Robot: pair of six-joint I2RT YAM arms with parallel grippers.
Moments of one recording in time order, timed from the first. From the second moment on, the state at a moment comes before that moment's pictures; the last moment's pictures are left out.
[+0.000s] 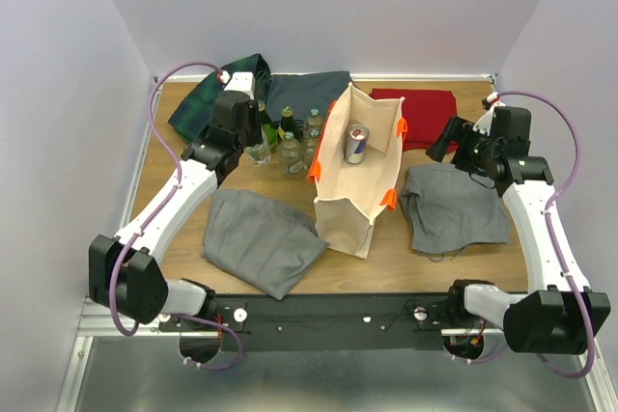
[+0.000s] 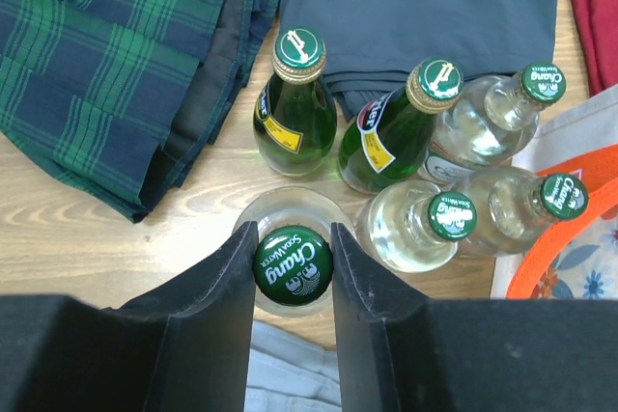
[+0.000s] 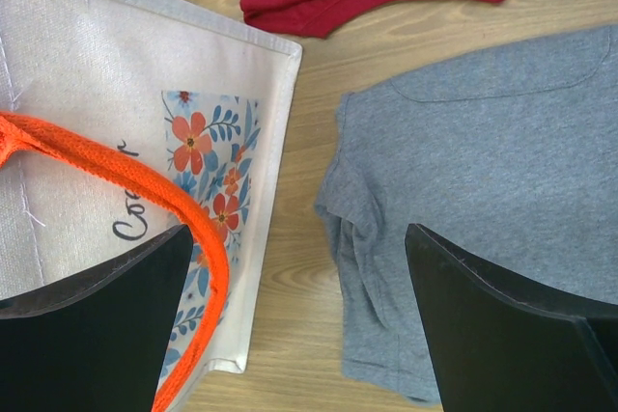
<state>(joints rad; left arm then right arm) -0.38 1.34 1.17 -0.30 -0.25 -0.24 -0.06 1.14 1.09 -0.65 -0.23 0.30</state>
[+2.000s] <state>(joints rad) -0.38 1.43 1.01 -0.02 -0.25 -0.24 -0.06 1.16 1.09 -0.65 -0.23 0.30</state>
